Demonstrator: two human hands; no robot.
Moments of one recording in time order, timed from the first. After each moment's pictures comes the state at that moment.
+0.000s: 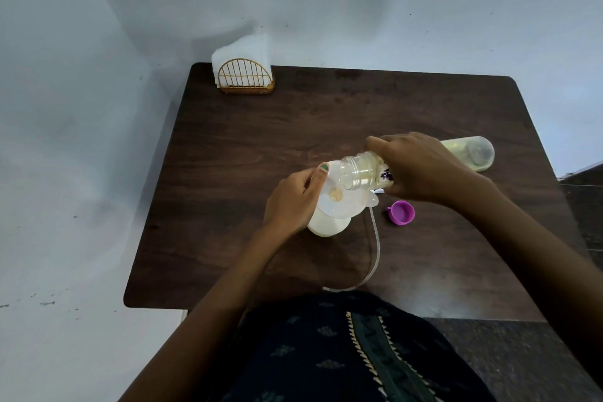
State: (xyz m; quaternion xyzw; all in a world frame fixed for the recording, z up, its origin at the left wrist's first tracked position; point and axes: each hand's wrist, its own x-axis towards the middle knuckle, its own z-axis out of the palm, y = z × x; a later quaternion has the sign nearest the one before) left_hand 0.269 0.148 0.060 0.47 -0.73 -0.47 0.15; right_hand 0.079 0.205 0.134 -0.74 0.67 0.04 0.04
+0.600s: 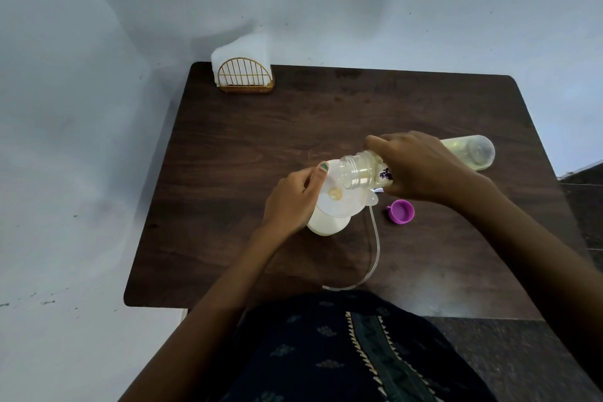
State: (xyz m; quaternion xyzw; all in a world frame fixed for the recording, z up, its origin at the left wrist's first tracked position) left_hand 0.270 0.148 0.058 0.47 -0.73 -0.47 0.15; right_hand 0.080 0.206 0.135 -0.74 0.67 0.05 0.03
